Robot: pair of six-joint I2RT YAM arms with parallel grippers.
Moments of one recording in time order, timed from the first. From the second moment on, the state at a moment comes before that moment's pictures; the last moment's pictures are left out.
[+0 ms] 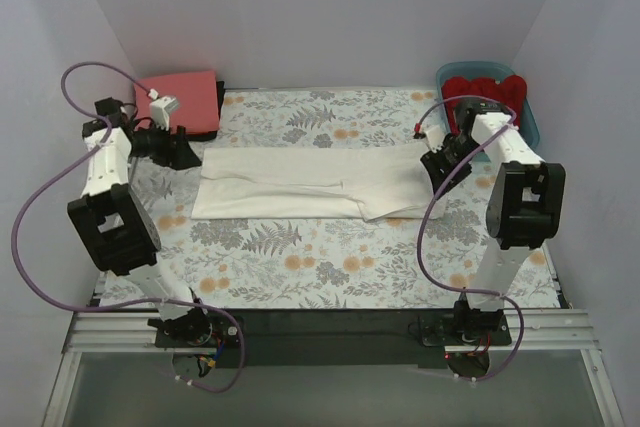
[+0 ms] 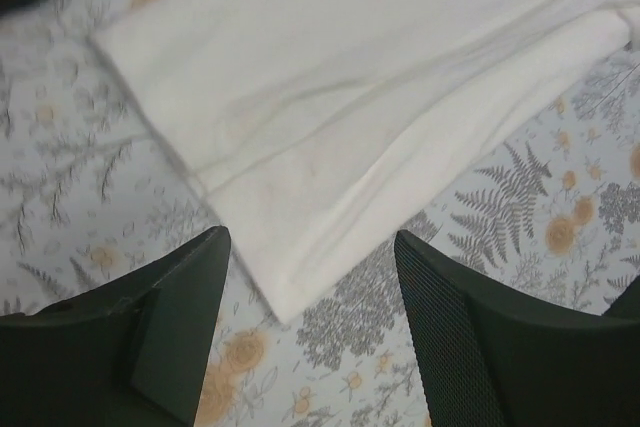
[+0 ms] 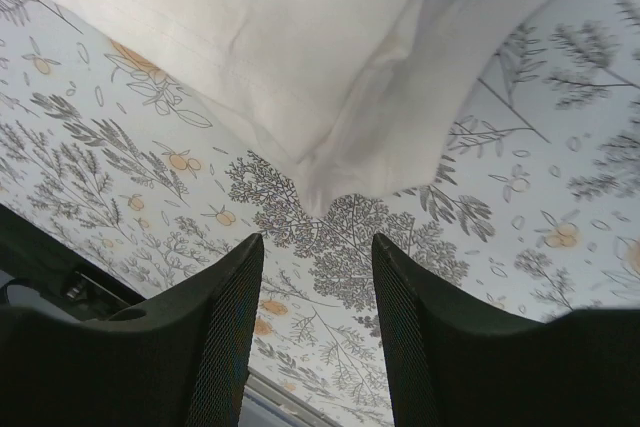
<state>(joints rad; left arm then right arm) 0.41 1.82 1.51 -0.99 0.81 0.68 0.02 1.91 1.50 -1.21 -0.32 -0.71</state>
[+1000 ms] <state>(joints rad) -0.77 1.90 1.08 0.15 0.78 -0.43 -0.01 2.01 1.44 -1.15 -0.51 -0.46</state>
